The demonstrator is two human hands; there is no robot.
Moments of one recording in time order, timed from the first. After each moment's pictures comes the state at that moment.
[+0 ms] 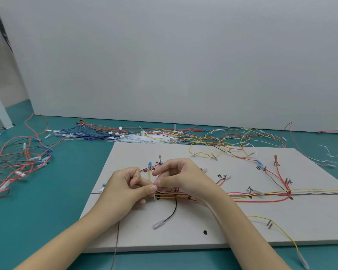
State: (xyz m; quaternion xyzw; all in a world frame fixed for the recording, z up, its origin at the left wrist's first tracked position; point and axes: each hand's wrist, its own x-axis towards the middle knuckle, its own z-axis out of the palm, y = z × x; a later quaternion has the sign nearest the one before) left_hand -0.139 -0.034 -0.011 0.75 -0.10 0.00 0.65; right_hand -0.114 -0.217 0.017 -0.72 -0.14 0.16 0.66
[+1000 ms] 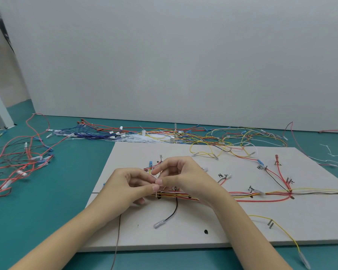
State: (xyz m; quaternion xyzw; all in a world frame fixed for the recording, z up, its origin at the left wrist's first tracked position) left_hand -0.143 -0.031 0.003 0.77 -0.08 -0.05 0.63; right_hand -0.121 -0.215 0.025 -0.75 -0.19 0.13 0.62
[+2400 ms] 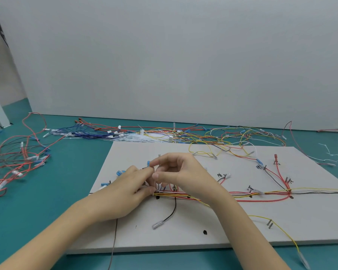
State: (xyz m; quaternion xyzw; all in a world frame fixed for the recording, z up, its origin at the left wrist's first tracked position) left_hand -0.124 -0.024 -0.003 0.91 -0.29 -0.03 0.30; right_hand -0.123 -0.213 0.030 -0.76 -0.19 0.08 0.61
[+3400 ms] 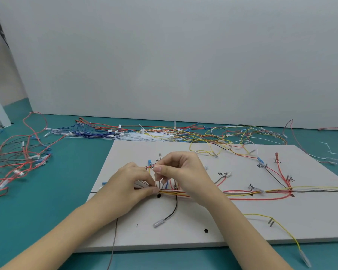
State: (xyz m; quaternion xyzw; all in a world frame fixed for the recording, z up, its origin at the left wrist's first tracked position) left_hand -0.125 -0.023 -0.008 0.88 -0.29 0.13 0.35; right_hand -0.118 -0.206 0.017 -0.70 -0.20 0.01 0.68
